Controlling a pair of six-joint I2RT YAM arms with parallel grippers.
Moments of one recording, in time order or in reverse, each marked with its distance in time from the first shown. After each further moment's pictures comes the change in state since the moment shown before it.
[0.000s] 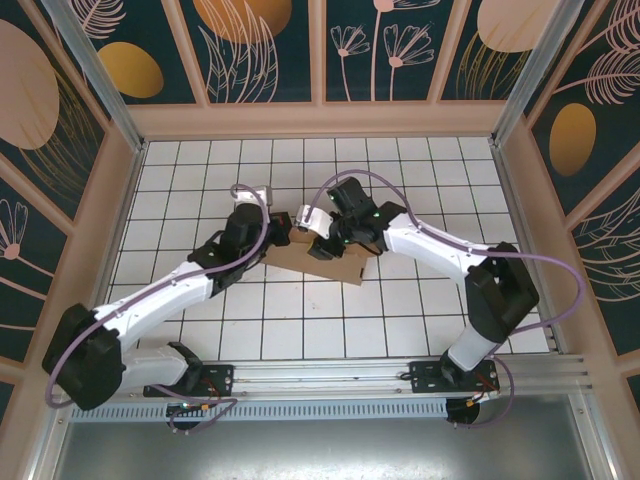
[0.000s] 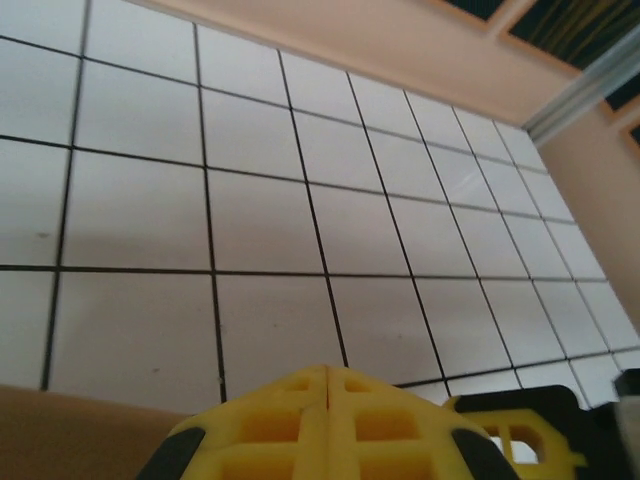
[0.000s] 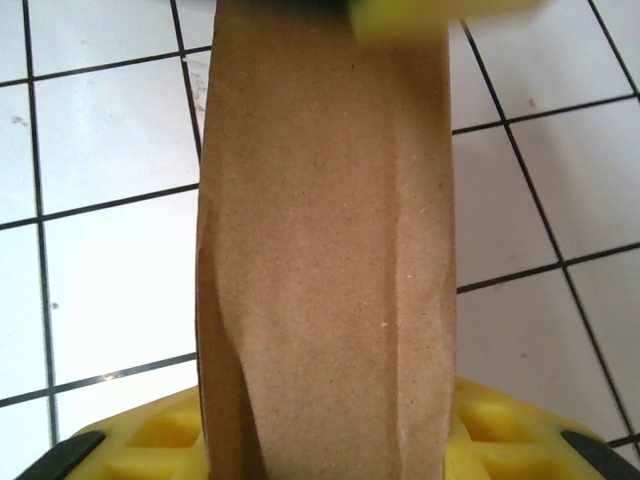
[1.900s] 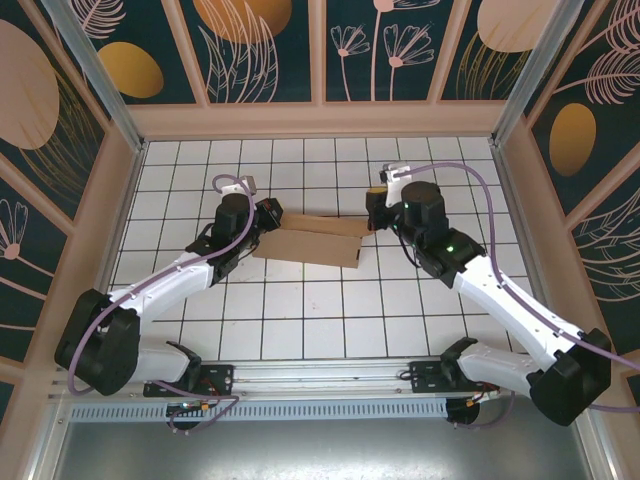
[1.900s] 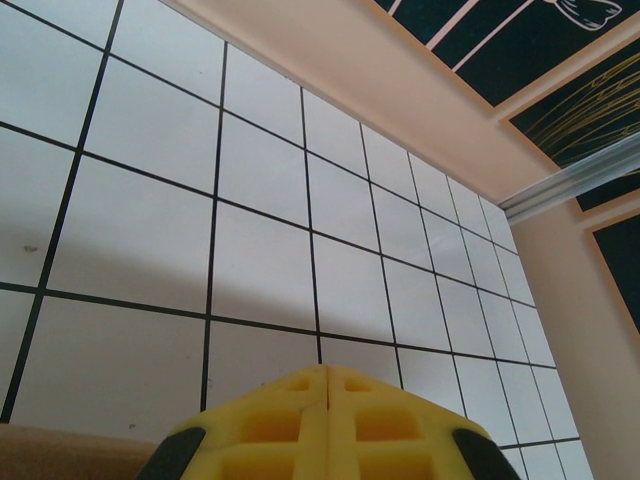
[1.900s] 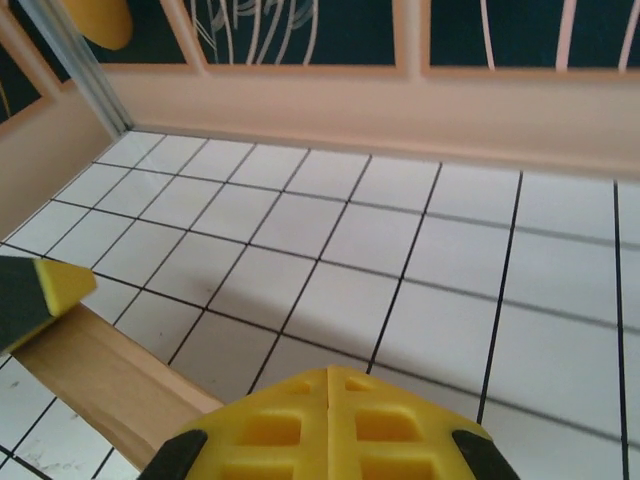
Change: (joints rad) left arm 0.130 0.120 -0.030 0.196 0.126 -0.151; right arm -0.129 -0.570 -0.333 0.294 0.460 0.801
